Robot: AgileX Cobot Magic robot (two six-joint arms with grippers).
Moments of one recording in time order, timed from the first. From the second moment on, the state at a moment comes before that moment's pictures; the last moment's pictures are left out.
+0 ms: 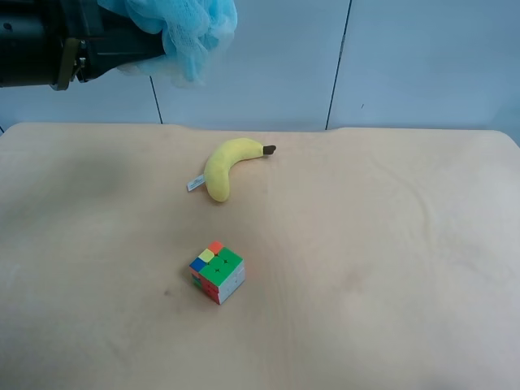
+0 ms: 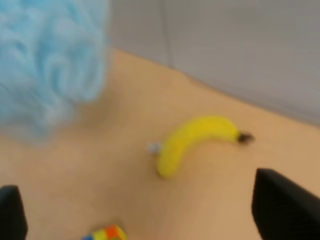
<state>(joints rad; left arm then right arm) -0.34 1.12 -0.72 -1.72 0.42 1.48 0.54 0.97 -1.12 0.26 0.72 -0.14</state>
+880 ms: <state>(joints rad) -0.34 1.12 -0.72 -1.72 0.42 1.48 0.54 0.72 -1.11 -0.05 1.21 0.10</state>
